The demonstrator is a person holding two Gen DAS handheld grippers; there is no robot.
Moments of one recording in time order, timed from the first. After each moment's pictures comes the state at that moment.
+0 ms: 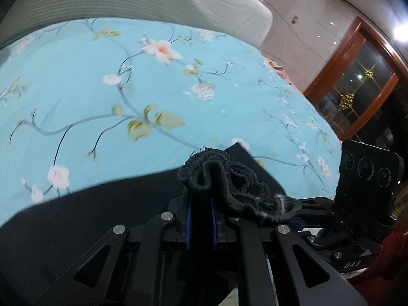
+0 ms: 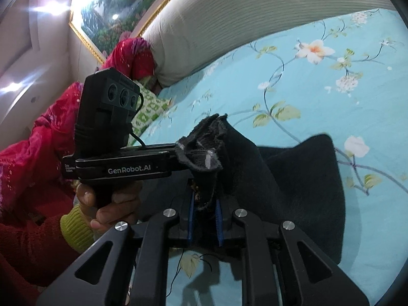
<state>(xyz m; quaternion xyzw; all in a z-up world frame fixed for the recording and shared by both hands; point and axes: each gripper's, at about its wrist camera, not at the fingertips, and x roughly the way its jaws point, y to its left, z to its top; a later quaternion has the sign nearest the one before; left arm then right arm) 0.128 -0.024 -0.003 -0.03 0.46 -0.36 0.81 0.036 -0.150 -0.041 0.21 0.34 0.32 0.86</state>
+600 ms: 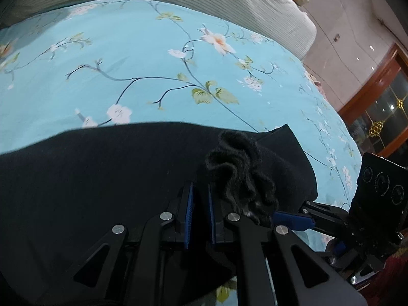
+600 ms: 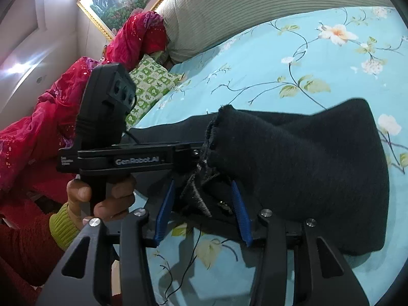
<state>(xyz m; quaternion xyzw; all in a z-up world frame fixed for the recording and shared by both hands) 0.096 0.030 -0.021 -0.07 0.49 -0.24 0.84 0.025 -0.115 -0.053 0.19 0.36 0.35 0.84</state>
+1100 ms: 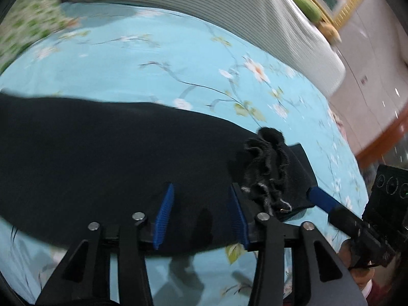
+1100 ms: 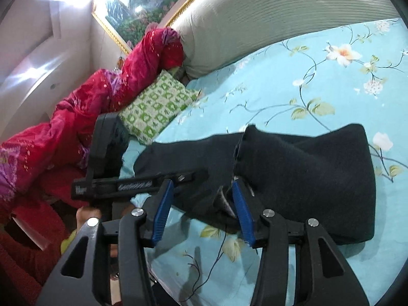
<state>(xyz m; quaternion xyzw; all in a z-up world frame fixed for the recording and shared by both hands) 0.032 0.090 -0.002 -0.16 0.45 -0.12 0.87 0.009 -0.128 -0.019 0.21 0.32 0.38 0.84</state>
